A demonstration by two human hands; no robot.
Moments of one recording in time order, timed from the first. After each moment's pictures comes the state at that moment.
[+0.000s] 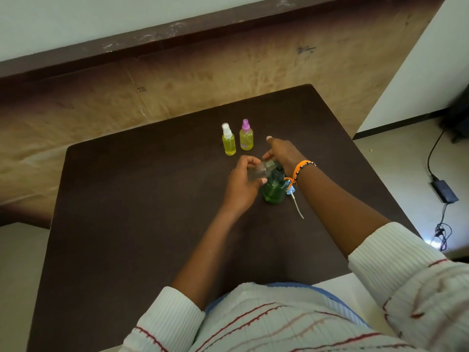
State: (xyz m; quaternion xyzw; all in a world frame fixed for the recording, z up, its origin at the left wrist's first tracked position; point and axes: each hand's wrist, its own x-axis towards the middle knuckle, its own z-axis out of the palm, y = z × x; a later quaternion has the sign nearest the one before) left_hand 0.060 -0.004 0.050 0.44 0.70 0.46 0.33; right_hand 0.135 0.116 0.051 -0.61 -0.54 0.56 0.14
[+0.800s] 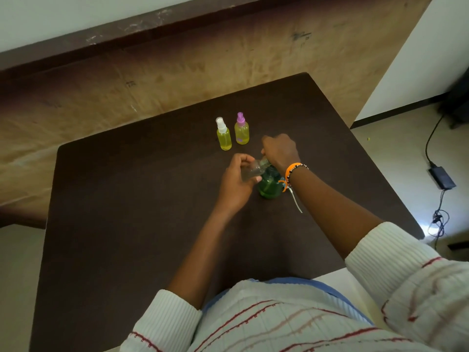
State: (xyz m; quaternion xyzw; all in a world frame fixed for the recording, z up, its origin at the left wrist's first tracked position) left_hand 0.055 -0.005 0.043 0.44 0.69 0.46 0.35; right_hand 0.130 0.103 0.055 -0.65 -0.57 0.49 0.15
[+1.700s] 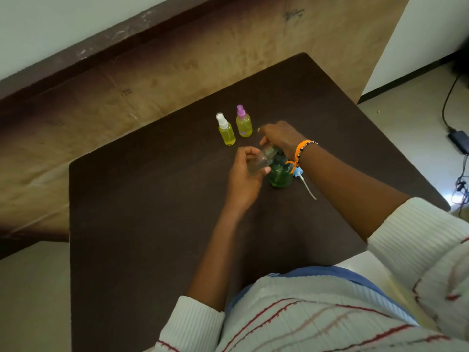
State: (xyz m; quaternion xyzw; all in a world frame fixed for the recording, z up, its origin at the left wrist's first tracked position) left_hand 0.056 -0.010 0.052 0.44 0.68 0.47 0.36; right_hand 0.128 0.117 0.055 -0.60 -0.55 0.57 0.13
